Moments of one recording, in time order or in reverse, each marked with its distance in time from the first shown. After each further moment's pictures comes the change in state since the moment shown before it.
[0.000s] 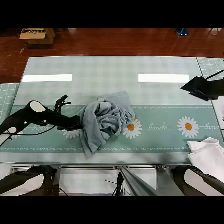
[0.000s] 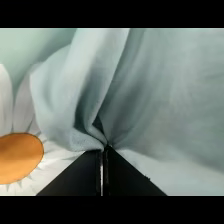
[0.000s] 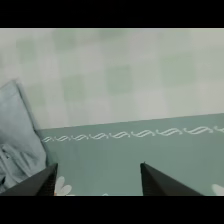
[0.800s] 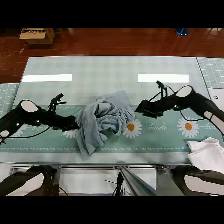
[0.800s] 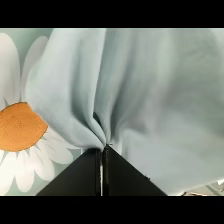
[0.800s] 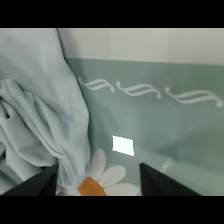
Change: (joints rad) left arm 0.059 0.090 0.000 0.003 -0.092 0.019; right arm 0.494 -0.281 -0.219 0.200 -0.256 0.021
